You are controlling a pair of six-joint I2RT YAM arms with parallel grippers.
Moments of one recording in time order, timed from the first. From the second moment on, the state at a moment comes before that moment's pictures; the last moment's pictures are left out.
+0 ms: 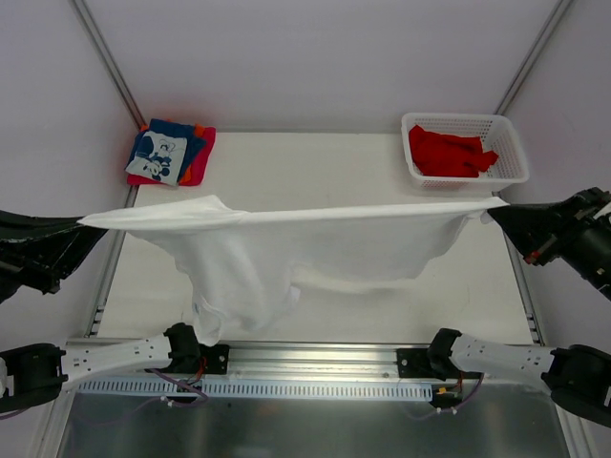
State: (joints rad) left arm -1.16 0.57 1.81 -0.86 -0.26 -0.13; right arm 0.97 0.94 2.18 -1.37 0.48 0.40
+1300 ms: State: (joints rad) left arm -1.07 0.31 1.29 -0.95 -0.23 -0.49; right arm 0.76 0.45 1.39 -1.35 0.57 0.54
